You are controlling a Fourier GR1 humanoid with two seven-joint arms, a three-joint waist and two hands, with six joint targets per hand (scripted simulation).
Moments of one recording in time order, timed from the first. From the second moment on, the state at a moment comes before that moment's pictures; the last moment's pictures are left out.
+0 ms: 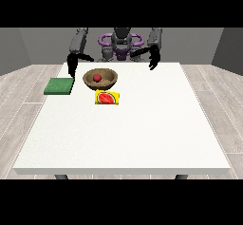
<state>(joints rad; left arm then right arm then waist) -0.49 0.01 -0.08 -1.11 -0.25 0.30 -0.13 -0.27 -0.12 -0.27 -1.07 -0.15 0.13 -0.27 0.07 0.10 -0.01</state>
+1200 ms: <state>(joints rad) -0.38 0.12 0.02 -1.28 -0.10 0.06 -0.22 -0.45 -0.10 -0.30 -0.62 -0.17 0.02 -0.52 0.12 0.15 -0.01</state>
